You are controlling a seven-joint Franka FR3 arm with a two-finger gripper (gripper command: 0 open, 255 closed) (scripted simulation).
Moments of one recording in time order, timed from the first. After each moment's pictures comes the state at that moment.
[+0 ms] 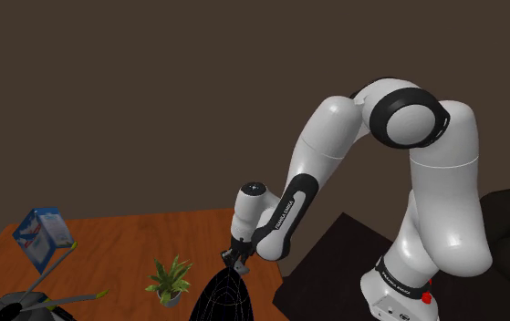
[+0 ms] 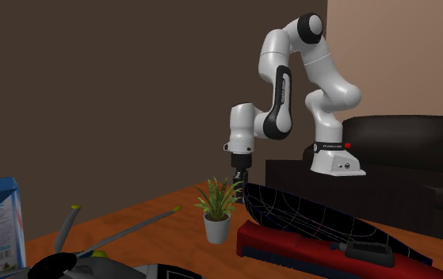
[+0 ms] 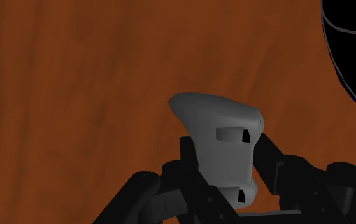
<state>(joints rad) 0.42 0.49 0.11 -2.44 0.08 2.97 0.69</state>
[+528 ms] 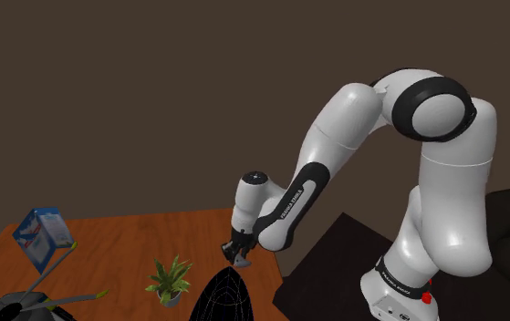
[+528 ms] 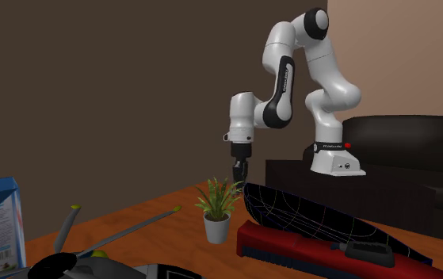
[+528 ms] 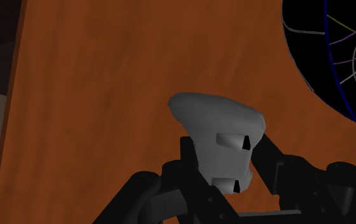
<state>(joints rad) 0.42 0.37 0.11 -2.47 0.08 2.88 0.69</state>
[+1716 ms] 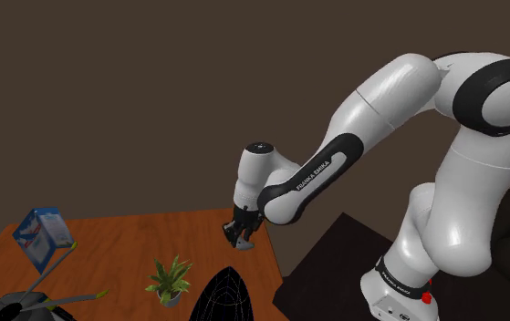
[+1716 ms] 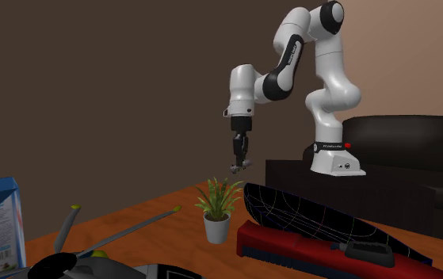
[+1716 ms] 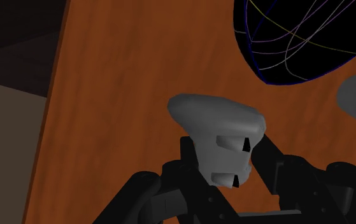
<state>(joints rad) 0.40 0.11 0.13 -2.49 0.10 2.65 0.69</state>
